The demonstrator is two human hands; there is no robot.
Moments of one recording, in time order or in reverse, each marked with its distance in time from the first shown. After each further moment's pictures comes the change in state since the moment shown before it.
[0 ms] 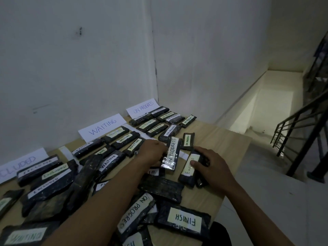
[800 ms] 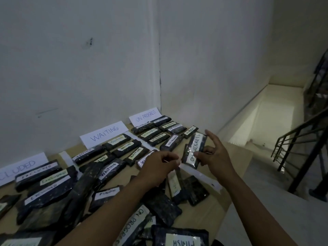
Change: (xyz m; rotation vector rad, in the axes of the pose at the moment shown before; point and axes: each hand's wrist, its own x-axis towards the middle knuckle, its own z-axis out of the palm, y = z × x) left_hand -0.021 -0.011 -0.001 0.038 -0.100 0.363; right_hand 0.042 -0.041 -0.019 0.584 0.085 0.131
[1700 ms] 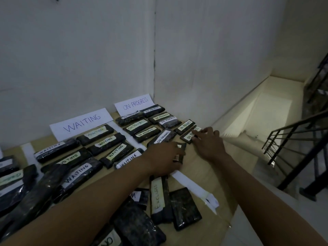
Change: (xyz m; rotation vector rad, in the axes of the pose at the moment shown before) left_hand 0.113 -0.016 0.035 0.892 -0.337 0.359; right_hand 0.156 0.095 -0.033 -1.262 -0.070 -0.083
